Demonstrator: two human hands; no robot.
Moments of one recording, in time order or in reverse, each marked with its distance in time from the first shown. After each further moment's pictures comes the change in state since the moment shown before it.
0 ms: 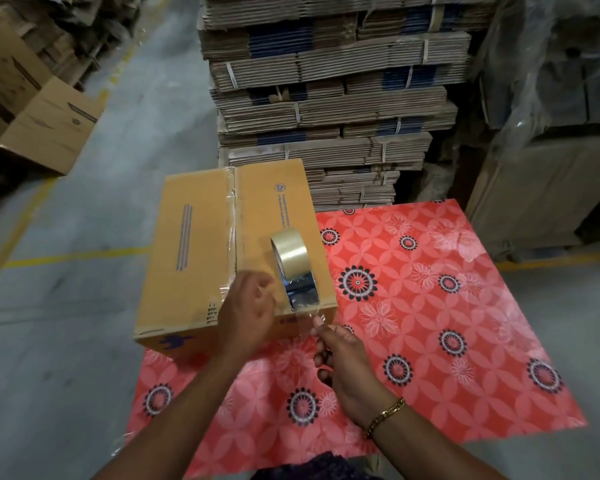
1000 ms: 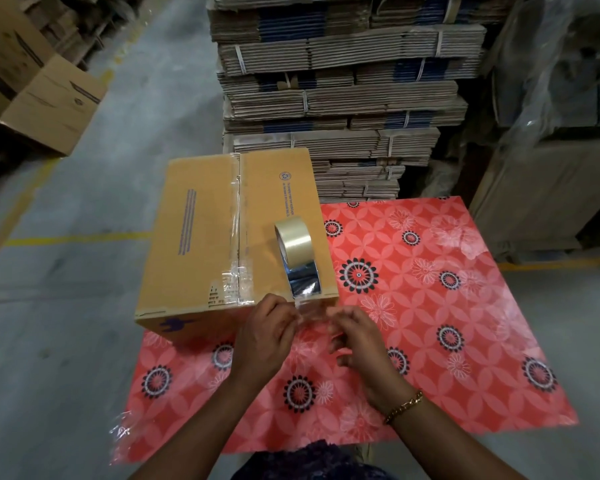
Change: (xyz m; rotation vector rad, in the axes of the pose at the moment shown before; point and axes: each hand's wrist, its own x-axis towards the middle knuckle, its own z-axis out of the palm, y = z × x) left_hand -0.056 0.003 0.017 -0.086 -0.116 0.183; right_hand 0.001 -0.011 -0.027 -0.246 -0.037 -0.161
